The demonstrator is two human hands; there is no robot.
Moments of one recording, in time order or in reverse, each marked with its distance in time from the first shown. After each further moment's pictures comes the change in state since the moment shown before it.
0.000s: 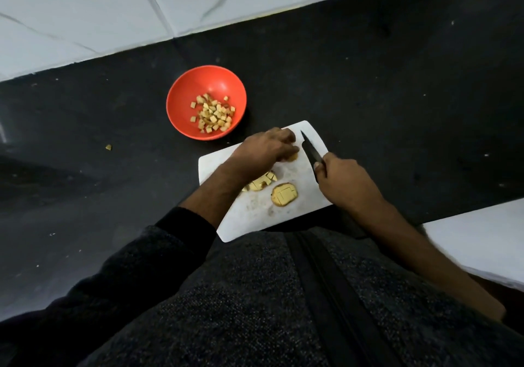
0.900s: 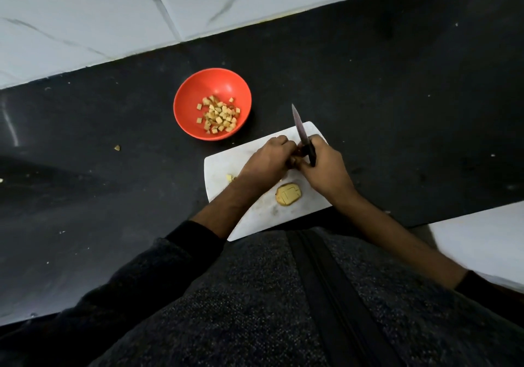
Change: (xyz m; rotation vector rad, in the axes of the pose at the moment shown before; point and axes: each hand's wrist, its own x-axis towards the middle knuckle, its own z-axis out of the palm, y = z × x) left_hand -0.009 0.028 0.014 -0.249 0.057 -0.319; right_hand 0.031 -0.015 0.034 0.599 0.175 -0.163
